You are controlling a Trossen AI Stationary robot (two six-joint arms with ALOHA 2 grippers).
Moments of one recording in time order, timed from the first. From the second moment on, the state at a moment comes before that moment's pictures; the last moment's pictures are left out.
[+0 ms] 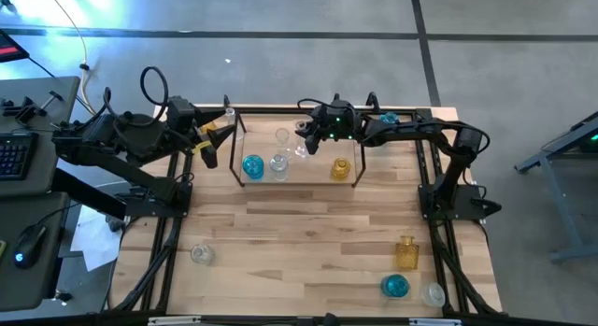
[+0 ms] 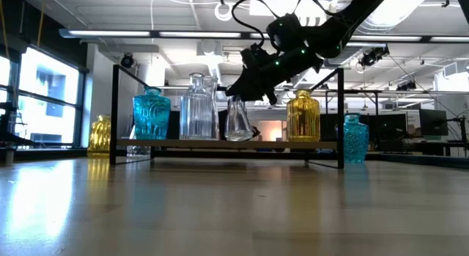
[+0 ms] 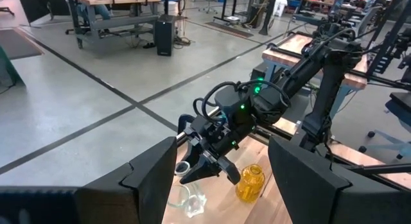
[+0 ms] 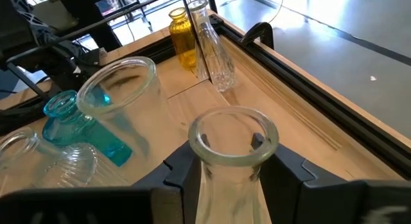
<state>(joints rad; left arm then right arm) -0.27 1.03 1.52 -0.81 -0.85 -0.37 -0.44 1.77 1.07 0.32 -0.16 0.21</state>
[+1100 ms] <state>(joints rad) -0.27 1.03 1.52 -0.81 -0.83 -0.37 -0.44 1.77 1.07 0.28 -0.14 0.18</state>
